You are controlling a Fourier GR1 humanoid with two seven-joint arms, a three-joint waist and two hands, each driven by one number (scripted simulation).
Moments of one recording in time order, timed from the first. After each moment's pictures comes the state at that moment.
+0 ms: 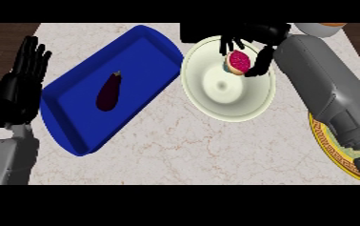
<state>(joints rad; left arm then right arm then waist) -0.26 0.31 0.18 -1.46 0.15 0.05 -0.05 -1.15 -0.36 0.32 -0.41 0.65 0.35 -0.78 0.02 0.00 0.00</state>
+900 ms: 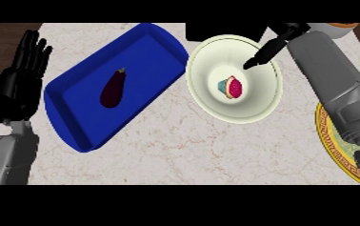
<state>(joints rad) -0.29 0.31 0.18 -1.47 0.15 0.03 -0.03 -1.20 -0.36 -0.02 -0.21 0.32 0.43 -0.70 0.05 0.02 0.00</state>
